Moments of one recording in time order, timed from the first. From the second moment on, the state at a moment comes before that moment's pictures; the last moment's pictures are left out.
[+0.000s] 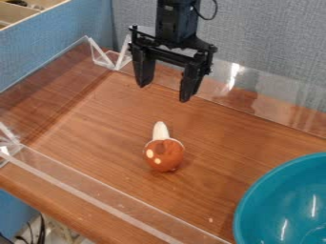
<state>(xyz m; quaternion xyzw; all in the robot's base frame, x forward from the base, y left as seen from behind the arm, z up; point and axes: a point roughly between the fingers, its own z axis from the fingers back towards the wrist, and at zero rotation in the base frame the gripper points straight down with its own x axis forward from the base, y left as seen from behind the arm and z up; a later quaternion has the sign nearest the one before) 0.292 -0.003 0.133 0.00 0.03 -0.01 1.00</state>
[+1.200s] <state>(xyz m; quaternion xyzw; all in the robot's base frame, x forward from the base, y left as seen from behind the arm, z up) 0.276 -0.007 0.023 -0.01 0.11 -0.02 0.99</state>
